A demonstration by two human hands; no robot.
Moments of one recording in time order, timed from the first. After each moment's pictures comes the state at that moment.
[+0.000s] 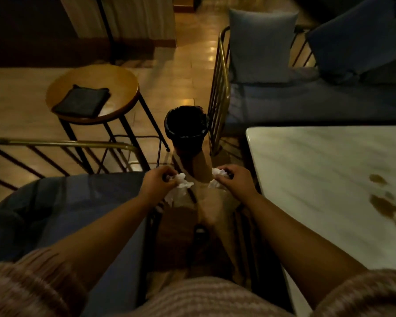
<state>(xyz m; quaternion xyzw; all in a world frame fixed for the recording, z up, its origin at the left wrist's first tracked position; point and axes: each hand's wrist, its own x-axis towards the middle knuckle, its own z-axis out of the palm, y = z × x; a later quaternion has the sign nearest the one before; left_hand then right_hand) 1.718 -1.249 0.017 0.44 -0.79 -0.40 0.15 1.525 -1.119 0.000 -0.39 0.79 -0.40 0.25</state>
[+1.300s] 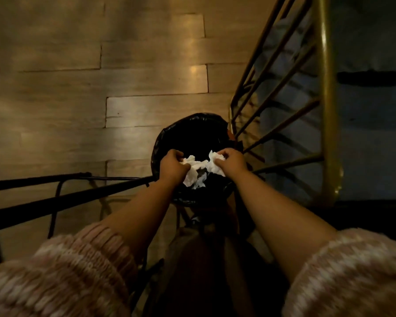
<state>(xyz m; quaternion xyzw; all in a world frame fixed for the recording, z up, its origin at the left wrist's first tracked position) 1.320 -1.775 -0.280 0.59 -0.65 -0.48 -0.03 1.178 -1.688 -0.294 -0.19 0.83 -0.26 0.45</state>
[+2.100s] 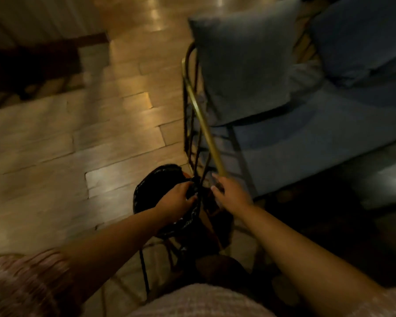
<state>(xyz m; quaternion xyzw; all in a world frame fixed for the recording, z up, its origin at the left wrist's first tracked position) 1.256 -1.700 -0.031 0.23 -0.87 -0.37 -0.22 1.151 -1.557 -0.039 -0.27 0.88 -0.24 0.32</state>
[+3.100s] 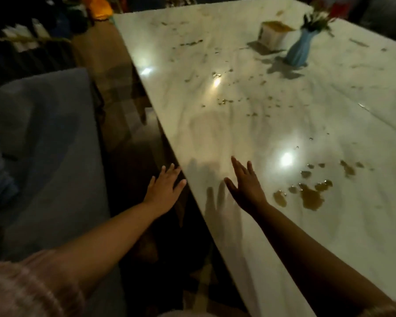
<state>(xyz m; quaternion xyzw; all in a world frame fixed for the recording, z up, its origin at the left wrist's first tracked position) 0.878 -1.152 0.023 -0.50 -0.83 -0.11 -0.24 1.079 -1.030 0.017 0.45 0.85 -0.26 -0.06</state>
